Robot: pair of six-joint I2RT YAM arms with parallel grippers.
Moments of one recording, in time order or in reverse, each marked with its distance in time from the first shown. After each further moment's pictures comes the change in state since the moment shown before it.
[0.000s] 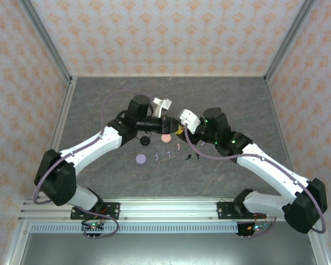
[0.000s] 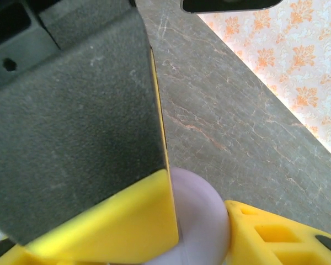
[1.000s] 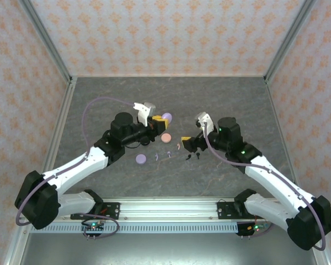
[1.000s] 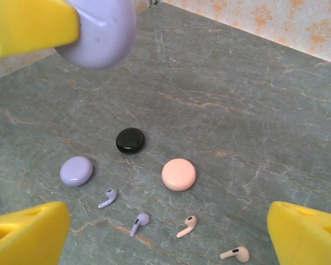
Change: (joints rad) left arm -0.009 -0.273 -0.333 0.350 -0.400 0.354; right arm -0.134 -0.177 -0.241 0.125 -0.152 0.357
